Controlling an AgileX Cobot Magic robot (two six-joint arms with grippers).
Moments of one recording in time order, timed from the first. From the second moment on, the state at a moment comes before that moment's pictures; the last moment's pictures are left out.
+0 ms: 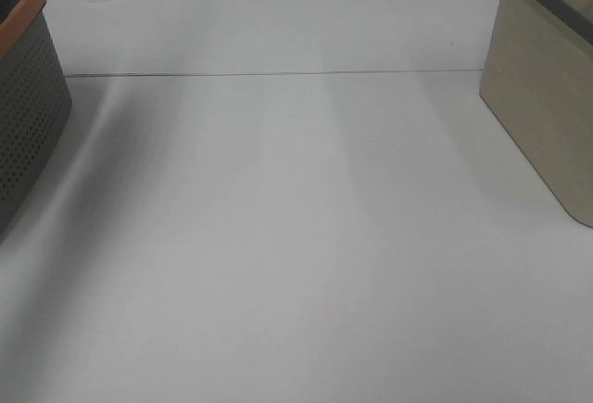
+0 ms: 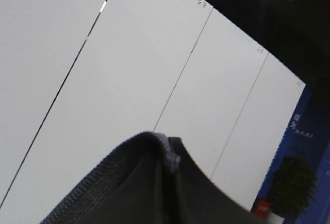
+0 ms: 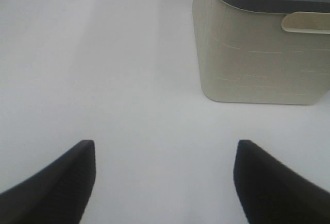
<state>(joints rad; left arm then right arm) -0.09 1.48 -1.67 0.91 -0.21 -1.45 0.02 0.00 -0.50 0.00 1.05 -0.09</state>
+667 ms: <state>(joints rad) -0.40 1.56 -1.66 0.91 0.06 -1.17 0.02 0.03 -0.52 0.09 1.01 -0.17</state>
